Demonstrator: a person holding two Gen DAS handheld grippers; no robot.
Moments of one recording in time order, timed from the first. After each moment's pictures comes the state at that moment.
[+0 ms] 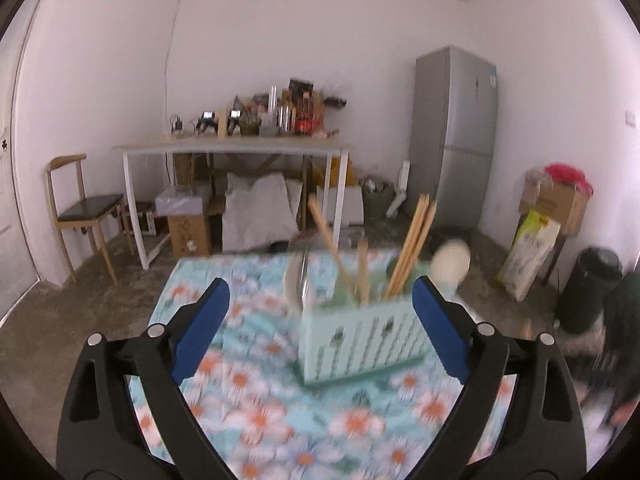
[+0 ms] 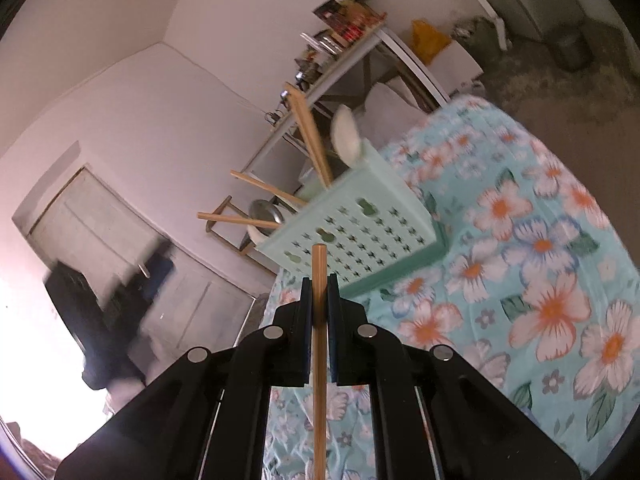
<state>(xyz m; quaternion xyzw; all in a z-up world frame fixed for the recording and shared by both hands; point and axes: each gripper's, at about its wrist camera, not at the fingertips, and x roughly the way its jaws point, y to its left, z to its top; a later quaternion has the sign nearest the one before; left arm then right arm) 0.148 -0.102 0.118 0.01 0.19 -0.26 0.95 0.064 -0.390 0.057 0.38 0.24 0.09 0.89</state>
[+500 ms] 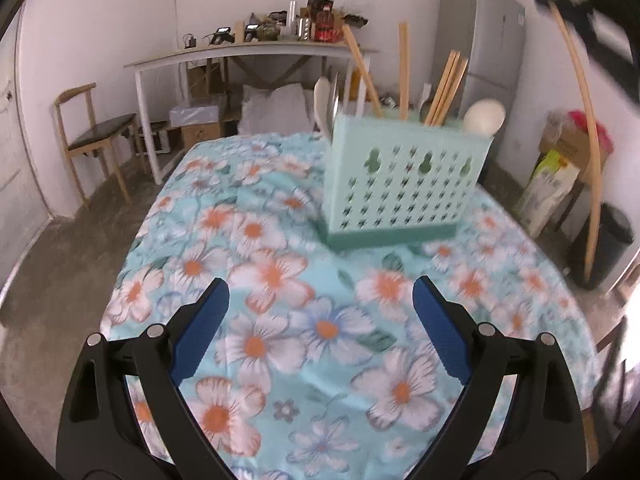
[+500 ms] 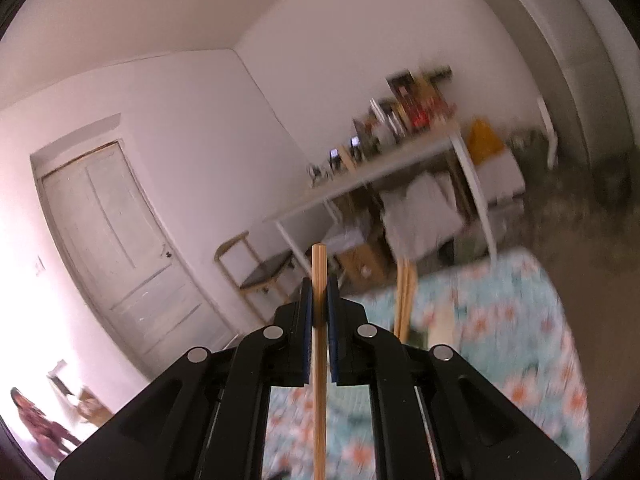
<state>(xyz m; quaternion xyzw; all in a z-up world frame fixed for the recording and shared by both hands) 0.131 -0.081 0.017 0.05 0.32 -0.22 0.92 0.120 -0.379 0.205 0.23 0.12 0.09 0.96</state>
